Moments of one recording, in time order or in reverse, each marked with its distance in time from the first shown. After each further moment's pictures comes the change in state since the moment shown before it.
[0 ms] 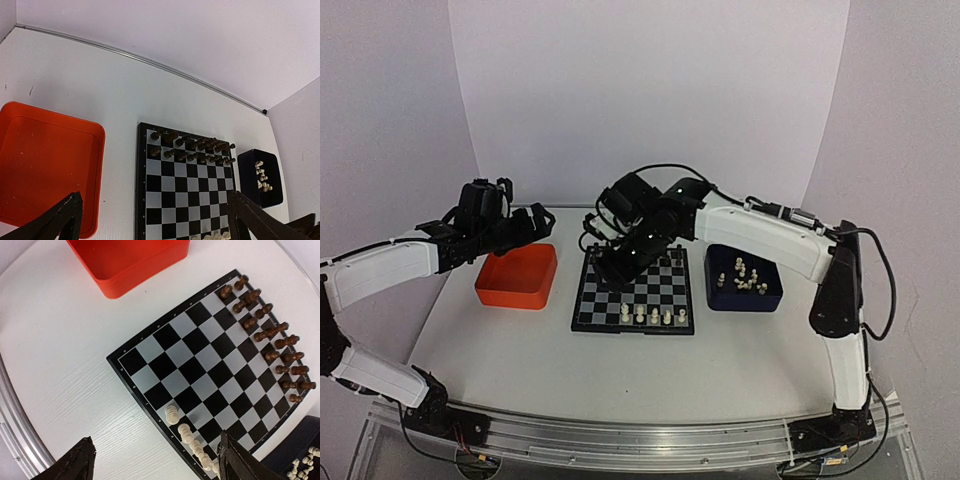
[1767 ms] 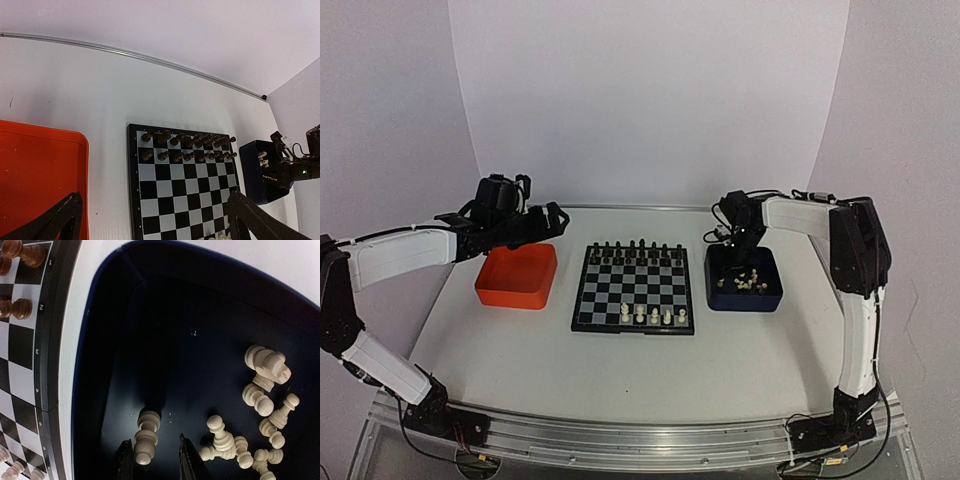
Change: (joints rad) left arm 0.000 0.141 0.082 0.042 0.062 0.078; right arm -0.601 -0.036 -0.457 0.141 -0.070 0.114
